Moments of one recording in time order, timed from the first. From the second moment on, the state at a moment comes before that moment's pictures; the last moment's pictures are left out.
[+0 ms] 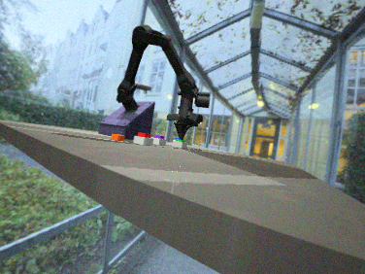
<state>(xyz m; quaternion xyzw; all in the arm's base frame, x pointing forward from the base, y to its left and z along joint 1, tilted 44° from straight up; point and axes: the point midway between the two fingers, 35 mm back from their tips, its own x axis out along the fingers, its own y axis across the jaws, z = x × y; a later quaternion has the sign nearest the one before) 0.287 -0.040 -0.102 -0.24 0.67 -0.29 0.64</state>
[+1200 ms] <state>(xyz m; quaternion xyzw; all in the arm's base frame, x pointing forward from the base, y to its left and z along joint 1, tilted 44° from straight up) 0.290 -0.026 -0.087 -0.24 0.67 -0.28 0.64</state>
